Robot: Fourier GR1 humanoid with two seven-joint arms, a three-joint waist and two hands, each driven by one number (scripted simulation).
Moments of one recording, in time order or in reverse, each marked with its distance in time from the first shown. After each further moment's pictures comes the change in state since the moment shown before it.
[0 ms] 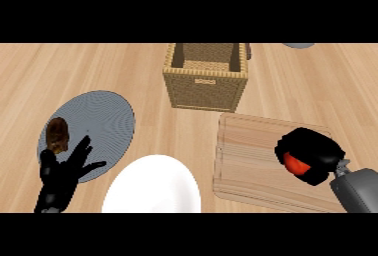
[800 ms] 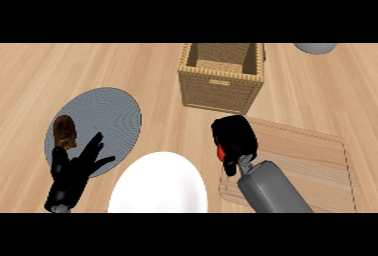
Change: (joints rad) left arm -0.016 -0.022 -0.049 -0.042 -0.009 -0.023 0.033; right arm -0.146 0.493 0.112 -0.024 0.085 0.003 0.901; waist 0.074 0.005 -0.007
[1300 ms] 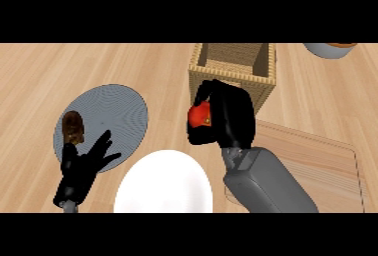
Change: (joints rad) left arm -0.031 -0.014 -0.031 0.012 -0.007 -0.012 0.010; right arm -0.177 0.028 0.024 -0.198 -0.243 -0.450 0.386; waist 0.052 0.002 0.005
